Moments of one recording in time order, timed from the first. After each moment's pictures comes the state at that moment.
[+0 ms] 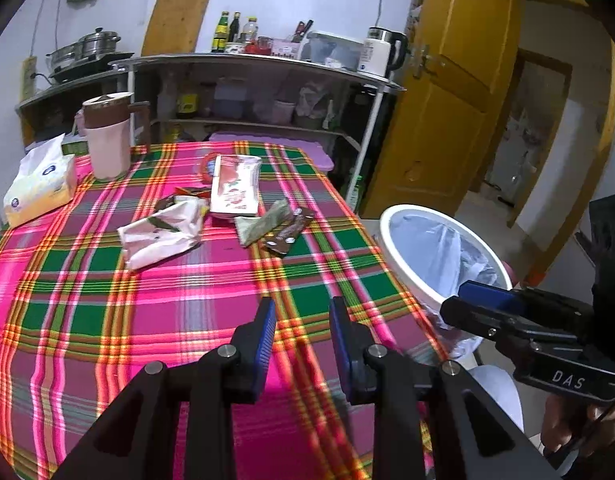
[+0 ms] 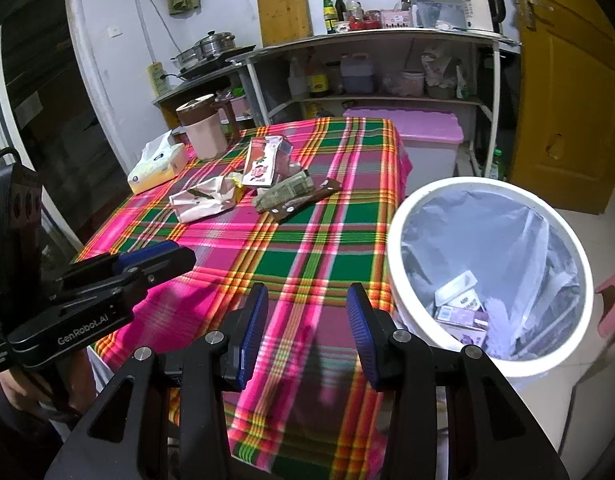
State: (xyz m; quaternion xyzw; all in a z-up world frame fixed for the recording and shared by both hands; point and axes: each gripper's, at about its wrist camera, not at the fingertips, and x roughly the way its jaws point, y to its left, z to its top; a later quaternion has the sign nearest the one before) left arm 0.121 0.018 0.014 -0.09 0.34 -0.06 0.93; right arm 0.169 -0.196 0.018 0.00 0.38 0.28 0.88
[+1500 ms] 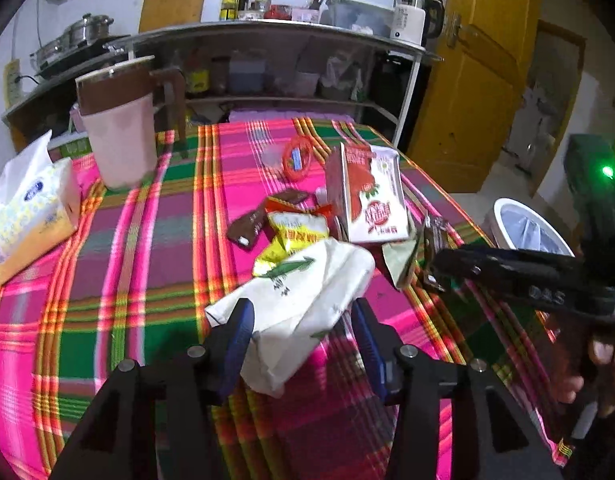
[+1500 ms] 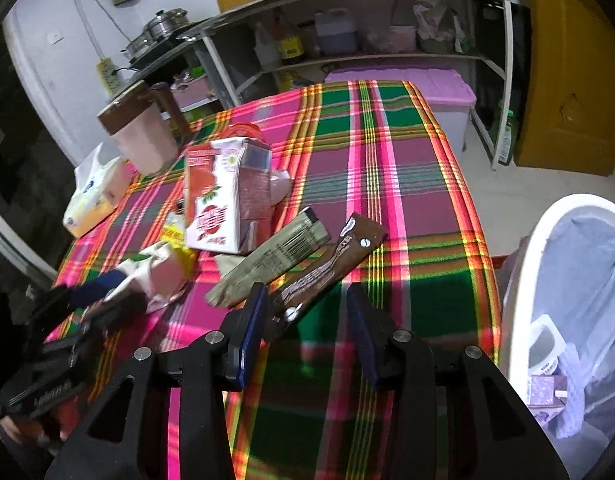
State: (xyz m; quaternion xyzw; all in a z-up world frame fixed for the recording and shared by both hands) left arm 0.228 0.124 -0.028 -0.05 0.40 -0.06 0.91; right arm 0.310 -0.093 -0.033 0.04 0.46 0.23 0.86
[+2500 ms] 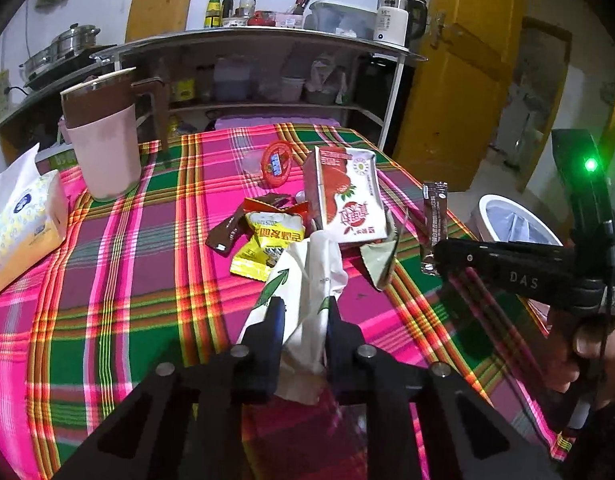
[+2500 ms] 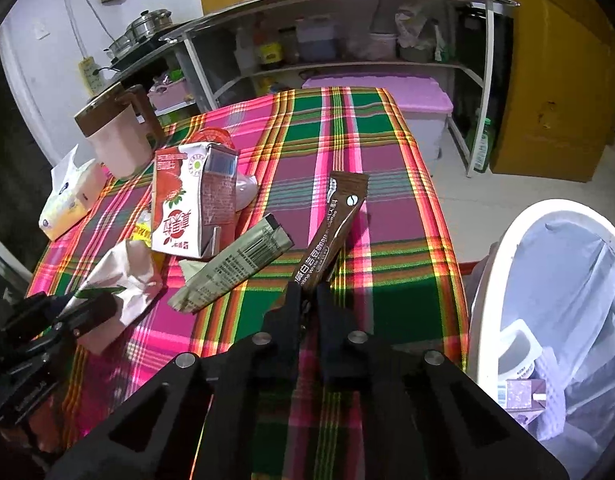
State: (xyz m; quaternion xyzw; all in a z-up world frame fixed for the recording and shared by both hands) left arm 0.223 0.112 -0.026 -0.03 0.38 -0.07 0.92; right arm 0.309 -0.102 -0.032 0.02 0.44 0.19 0.87
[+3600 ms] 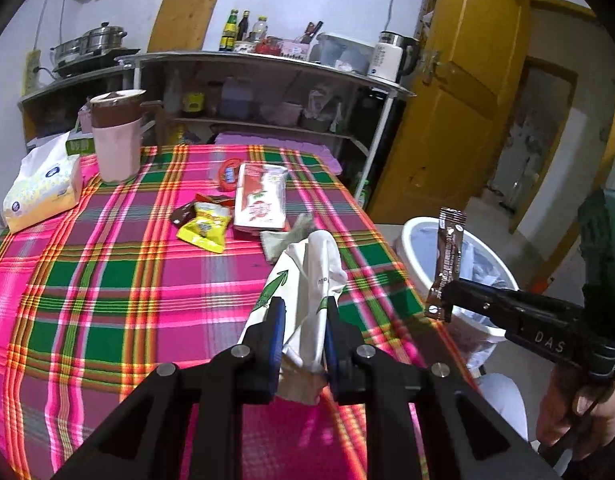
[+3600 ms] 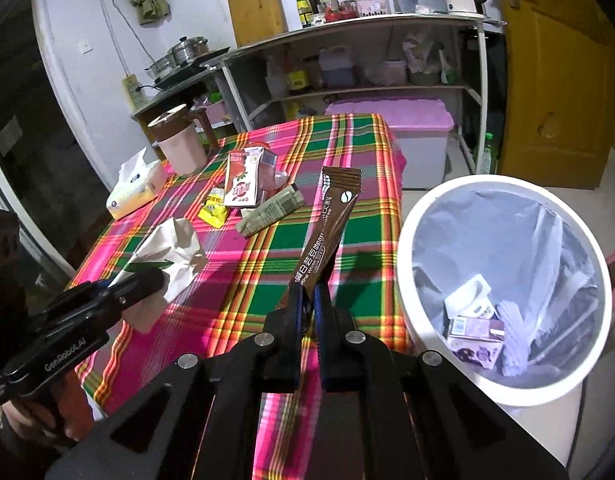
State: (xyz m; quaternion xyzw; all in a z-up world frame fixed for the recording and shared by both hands) left arm 0.138 0.045 0.014 -0.09 0.34 -0.06 0.93; right arm 0.205 -0.177 0.017 0.04 0.40 0.25 0.88
